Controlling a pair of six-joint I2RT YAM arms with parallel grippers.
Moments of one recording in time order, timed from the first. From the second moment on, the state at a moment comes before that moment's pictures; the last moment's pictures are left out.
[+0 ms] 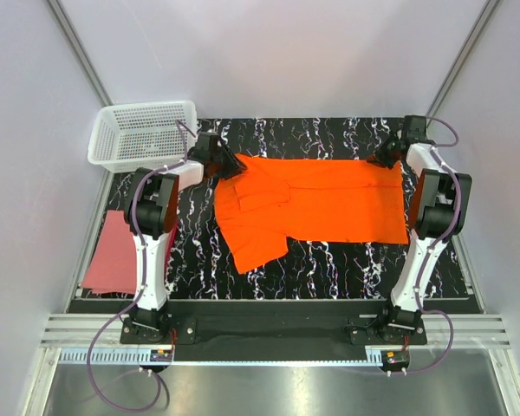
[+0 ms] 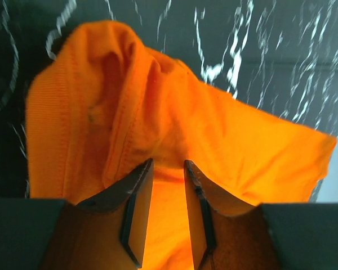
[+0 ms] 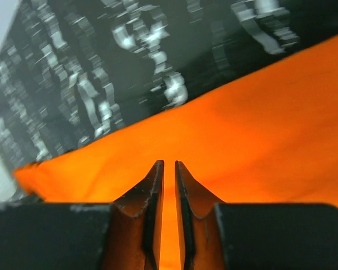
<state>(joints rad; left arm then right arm) -0.24 2.23 1.52 -0.01 0.27 -0.86 -0.17 2.15 1.67 -0.37 -0.34 0.59</state>
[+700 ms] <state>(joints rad) -0.18 2.37 1.73 -0.02 0.30 -0.82 -0.25 2.47 2.05 -0.46 -0.24 0.64</state>
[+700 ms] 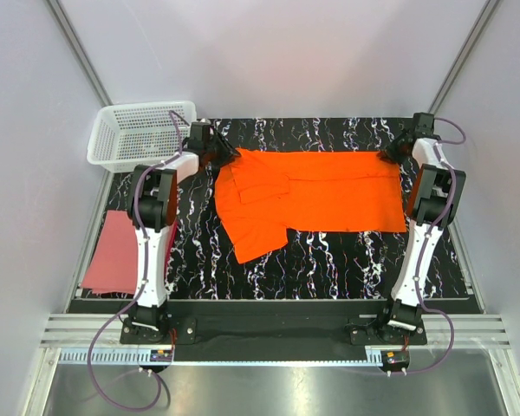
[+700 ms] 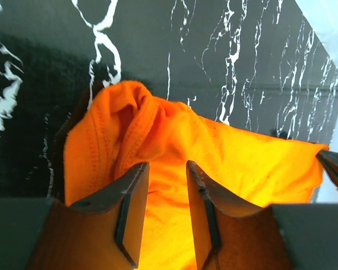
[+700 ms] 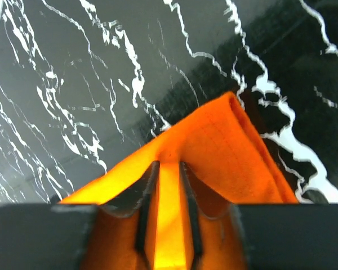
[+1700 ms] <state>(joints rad) -0.57 1.11 0.59 -0.30 -0.04 -0.79 -0.24 1.44 1.19 -0.71 -0.20 0.58</state>
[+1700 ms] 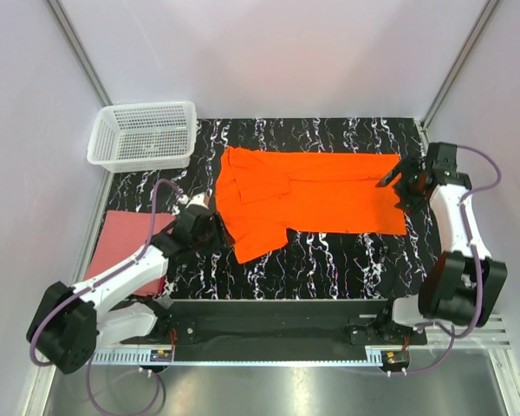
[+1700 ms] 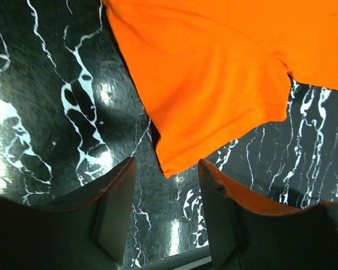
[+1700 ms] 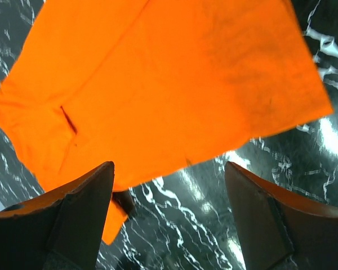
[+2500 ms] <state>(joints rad) -0.59 1.29 0.45 0.03 0.03 -0.82 -0.22 1.21 0.93 -0.65 -0.27 0.59</state>
